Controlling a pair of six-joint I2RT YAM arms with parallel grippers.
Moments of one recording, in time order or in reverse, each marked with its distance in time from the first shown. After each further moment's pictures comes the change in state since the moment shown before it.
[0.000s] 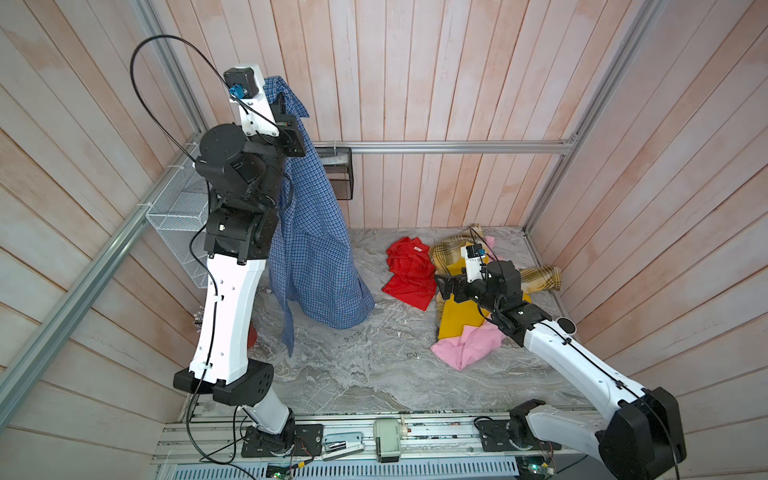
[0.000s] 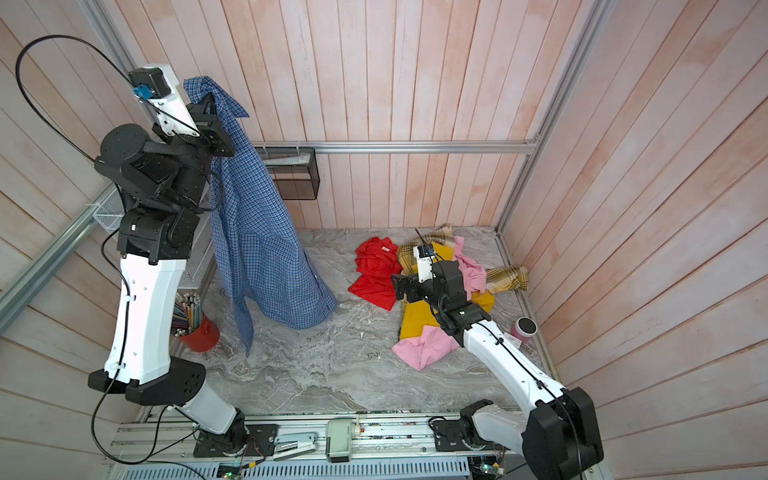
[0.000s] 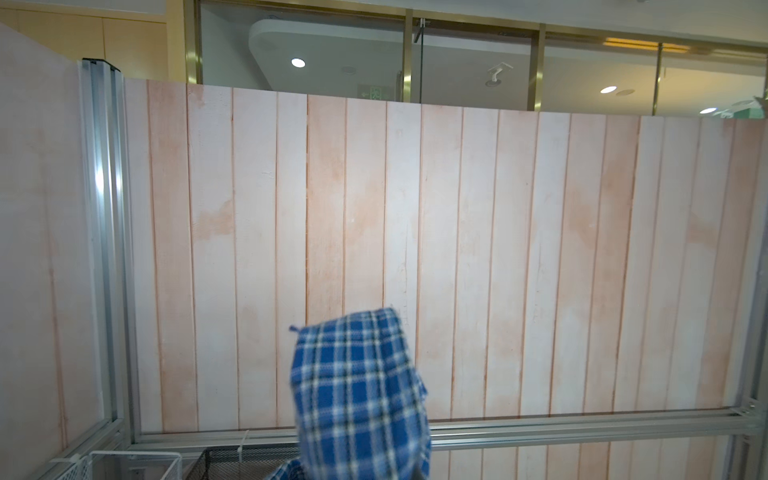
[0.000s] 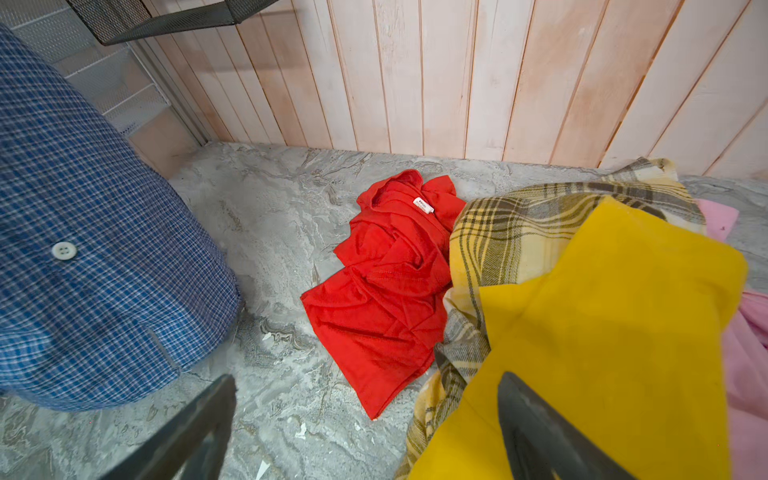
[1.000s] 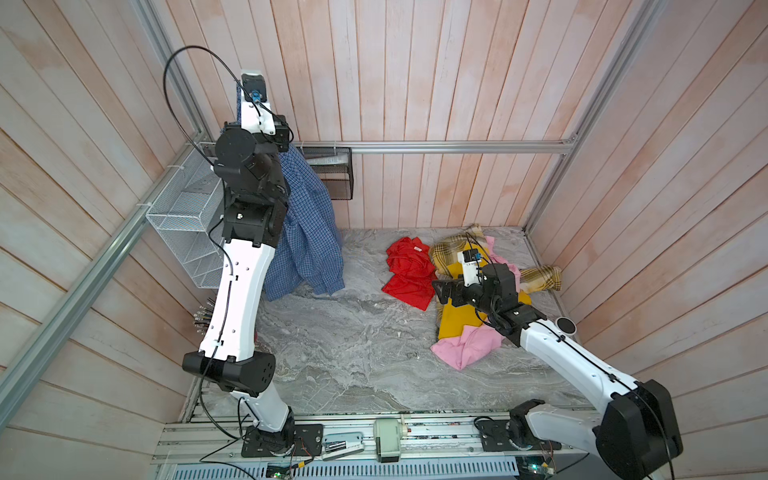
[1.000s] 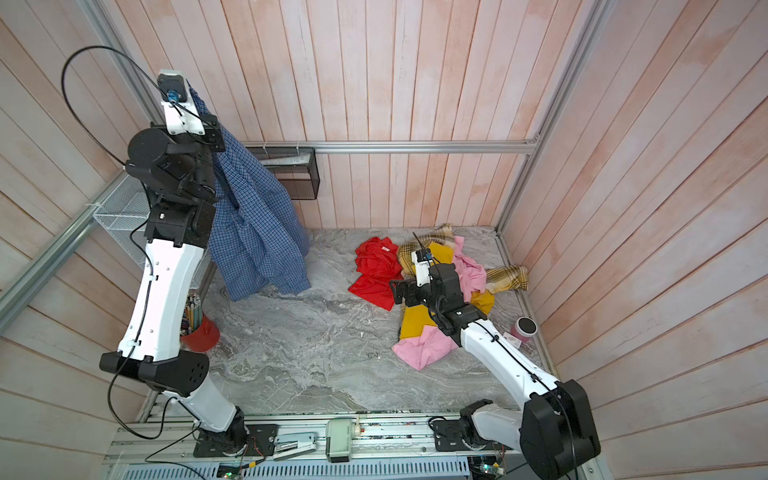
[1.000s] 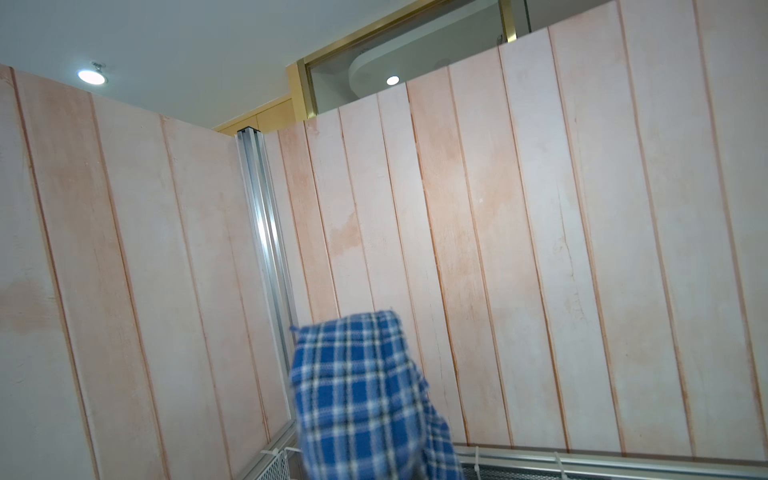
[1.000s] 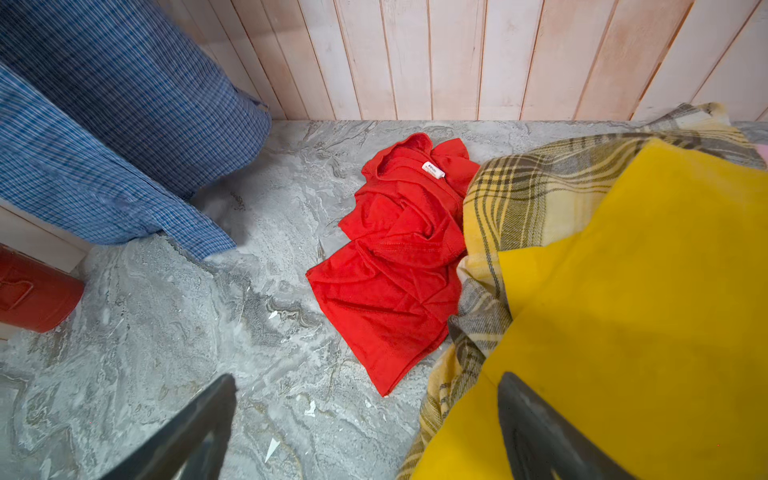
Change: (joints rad) left arm 0.050 0.022 -0.206 0.290 -0.249 0.357; right arm 0.000 0.029 -0.029 -0.001 -0.030 0.042
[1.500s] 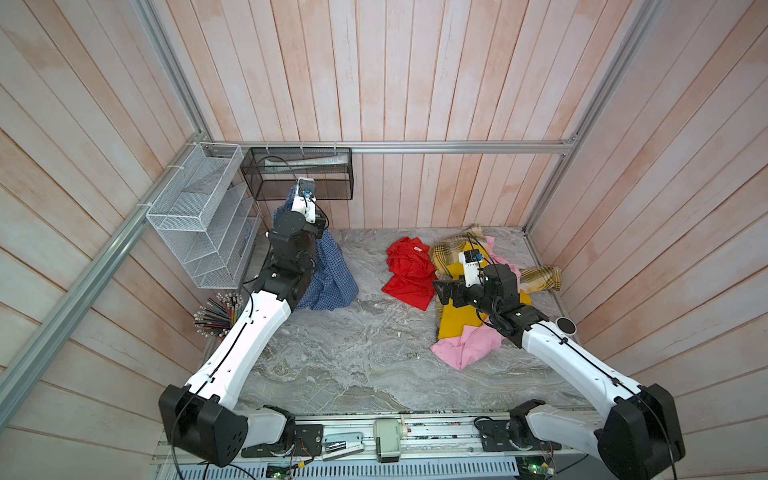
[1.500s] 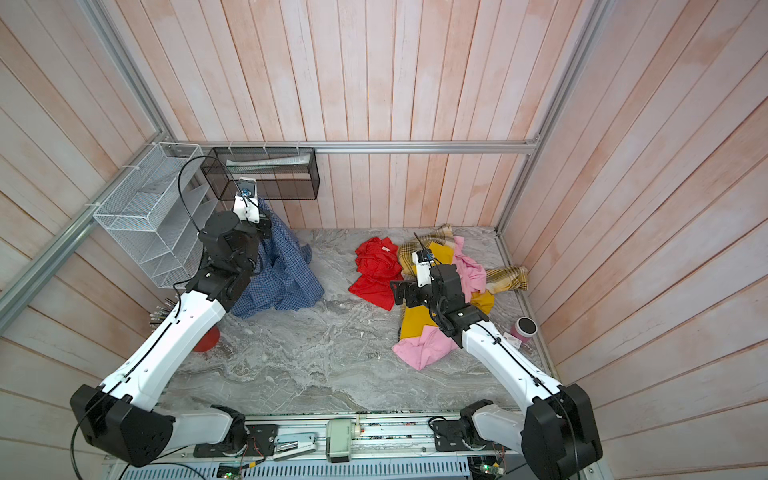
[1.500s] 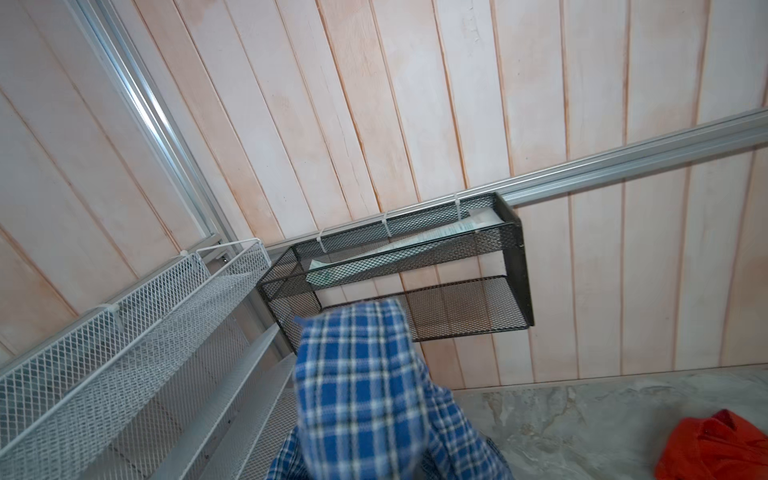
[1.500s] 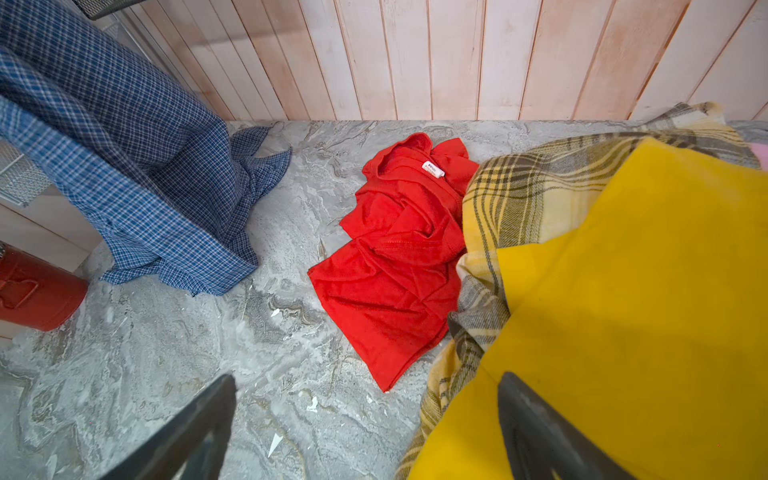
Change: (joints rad) left arm -0.149 -0.393 -0.879 0.092 -0.073 -0.111; right arm 0.000 -0.017 0.000 -0.018 0.000 0.000
